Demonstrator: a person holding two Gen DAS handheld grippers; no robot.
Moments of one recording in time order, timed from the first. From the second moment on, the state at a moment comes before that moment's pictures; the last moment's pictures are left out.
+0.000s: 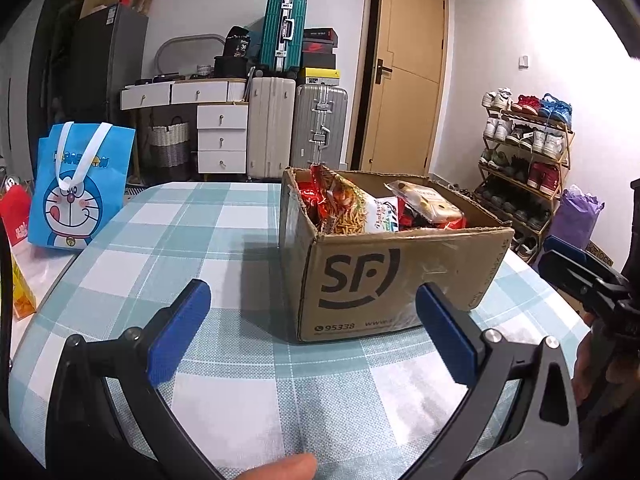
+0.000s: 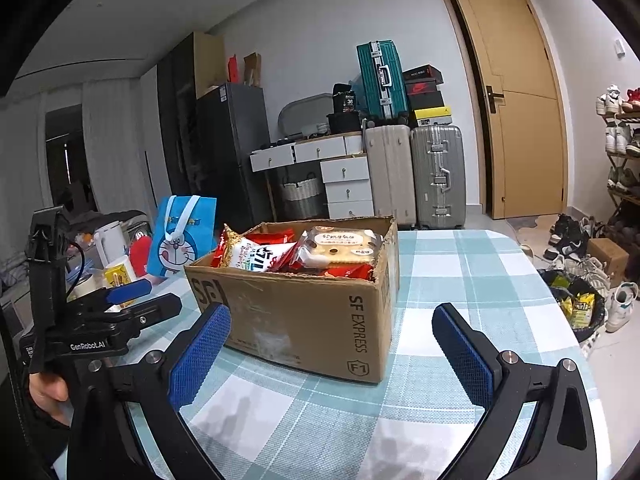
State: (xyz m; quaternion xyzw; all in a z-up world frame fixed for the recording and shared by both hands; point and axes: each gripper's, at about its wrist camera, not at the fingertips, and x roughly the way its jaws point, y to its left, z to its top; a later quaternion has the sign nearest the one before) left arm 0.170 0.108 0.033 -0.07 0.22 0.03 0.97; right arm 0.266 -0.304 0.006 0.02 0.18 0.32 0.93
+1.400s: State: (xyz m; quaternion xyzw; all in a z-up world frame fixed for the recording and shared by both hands) left arm 0.170 0.108 0.030 -0.07 0.22 0.03 0.97; right arm 0.264 -0.307 0.008 0.01 0.18 0.32 0.93
